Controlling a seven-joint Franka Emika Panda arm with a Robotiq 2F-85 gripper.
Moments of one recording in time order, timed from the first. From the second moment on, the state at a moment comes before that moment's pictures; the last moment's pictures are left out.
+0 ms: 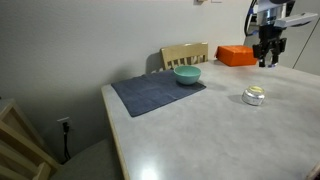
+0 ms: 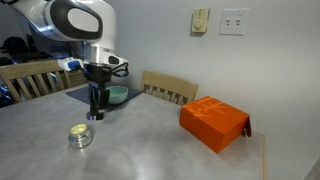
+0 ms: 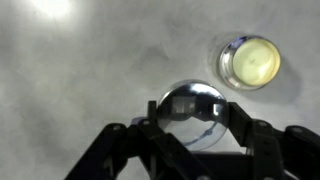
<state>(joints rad) 0.07 0.31 -0.13 -2.02 -0.06 2.06 0.21</state>
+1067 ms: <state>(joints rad) 0.07 0.47 -0.02 -1.88 -0.12 1.82 0.06</state>
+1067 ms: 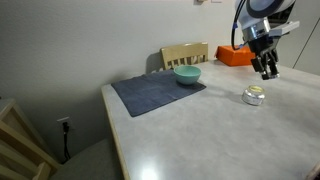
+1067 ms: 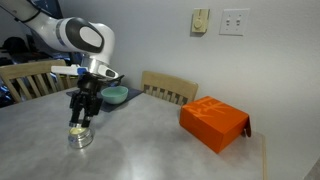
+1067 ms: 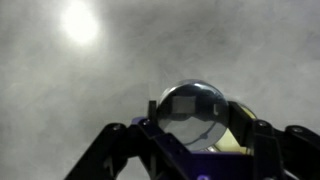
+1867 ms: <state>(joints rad) 0.07 0.48 0.00 -1.88 -0.04 1.92 0.05</state>
